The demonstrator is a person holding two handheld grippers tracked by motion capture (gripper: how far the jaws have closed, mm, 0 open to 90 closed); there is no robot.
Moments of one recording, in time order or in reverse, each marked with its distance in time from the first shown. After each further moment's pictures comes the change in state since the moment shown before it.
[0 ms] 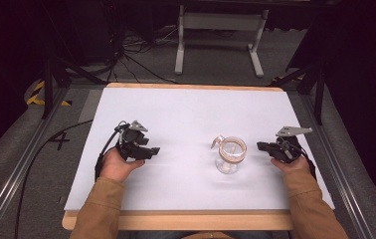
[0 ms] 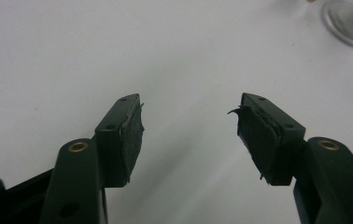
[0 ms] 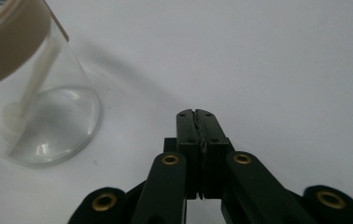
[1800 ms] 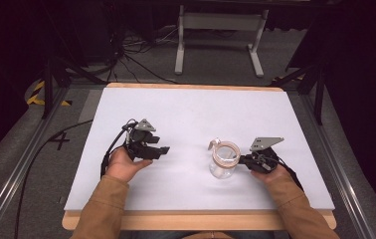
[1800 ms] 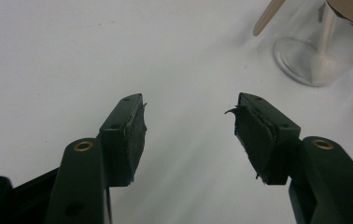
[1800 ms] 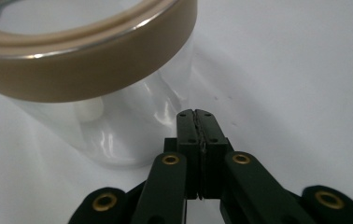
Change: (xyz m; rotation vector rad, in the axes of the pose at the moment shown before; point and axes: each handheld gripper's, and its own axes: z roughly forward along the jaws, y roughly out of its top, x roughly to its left) left arm -0.022 0.016 0.001 -0.031 -0.072 0.086; right arm 0.069 0.008 0.031 0.065 0.157 -0.195
